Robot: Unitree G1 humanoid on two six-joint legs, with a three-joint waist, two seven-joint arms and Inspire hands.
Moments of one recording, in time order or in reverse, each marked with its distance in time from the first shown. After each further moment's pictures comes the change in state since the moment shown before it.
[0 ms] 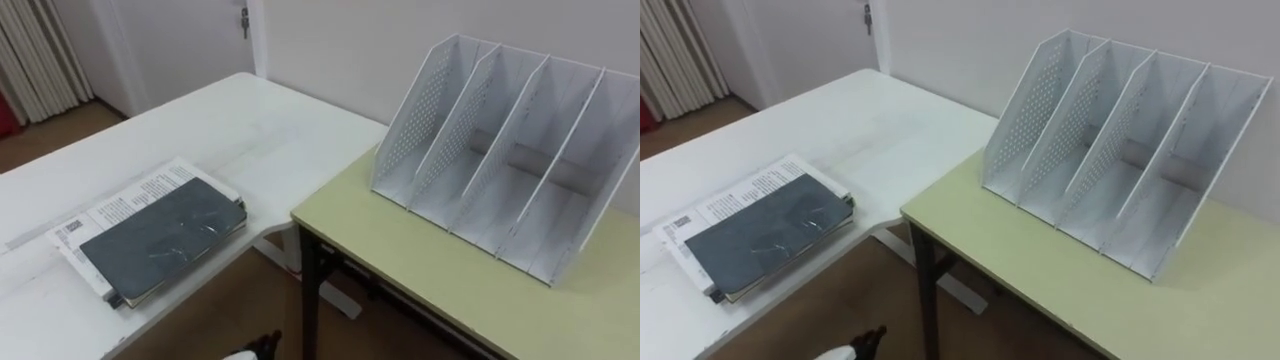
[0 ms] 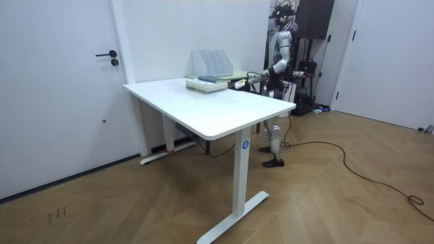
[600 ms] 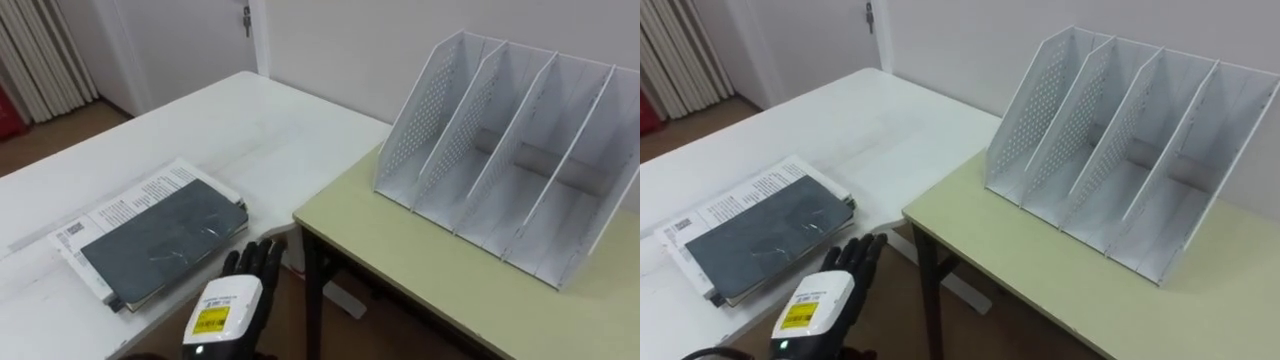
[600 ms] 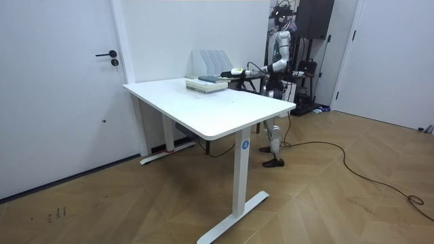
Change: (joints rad) left arm -0.010 0.020 0.006 -0.203 0.147 0.005 0.198; right arm 0.008 -0.006 0.039 0.013 0.041 0.021 -0.002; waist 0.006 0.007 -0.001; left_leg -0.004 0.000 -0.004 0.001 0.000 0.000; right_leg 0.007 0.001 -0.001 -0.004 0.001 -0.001
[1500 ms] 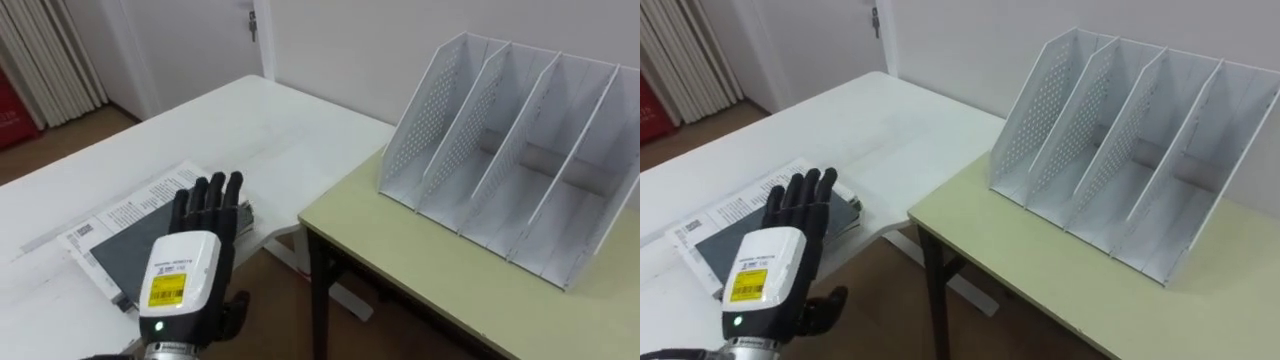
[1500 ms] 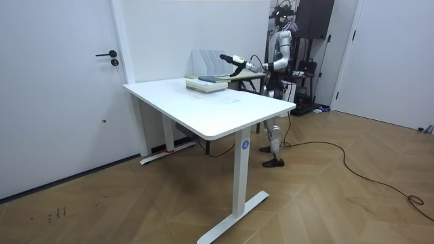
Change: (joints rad) left arm -0.013 0.004 0.112 -0.089 0.063 -0.011 0.276; right arm 0.014 -0.004 0.009 0.044 0.114 0.000 -0.028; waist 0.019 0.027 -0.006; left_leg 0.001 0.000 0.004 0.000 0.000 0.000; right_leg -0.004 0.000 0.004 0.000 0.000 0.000
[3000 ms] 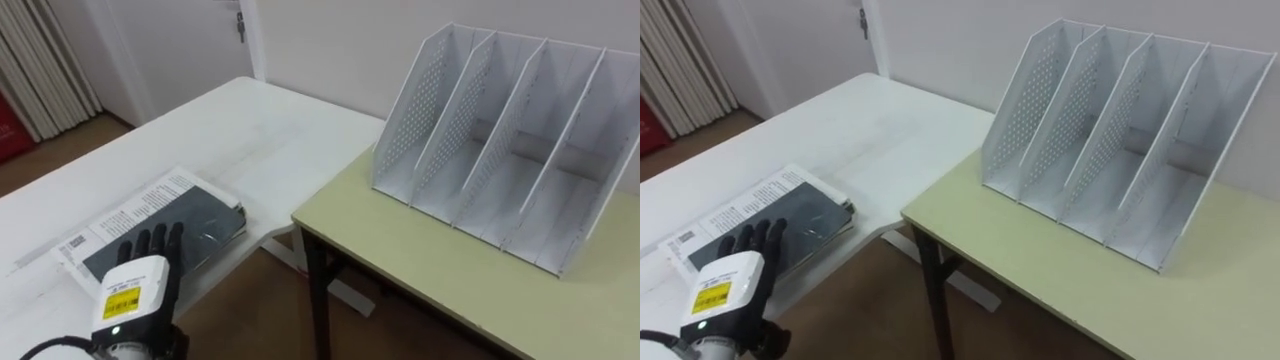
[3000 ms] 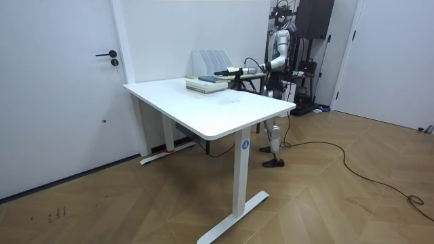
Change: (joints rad) left arm -0.053 0.039 0.098 0.174 -0.032 0.207 -0.307; right arm 0.006 -0.041 -0.059 -0.054 -0.043 0.066 0.038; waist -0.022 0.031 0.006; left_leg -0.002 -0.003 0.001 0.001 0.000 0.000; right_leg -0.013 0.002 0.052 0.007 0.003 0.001
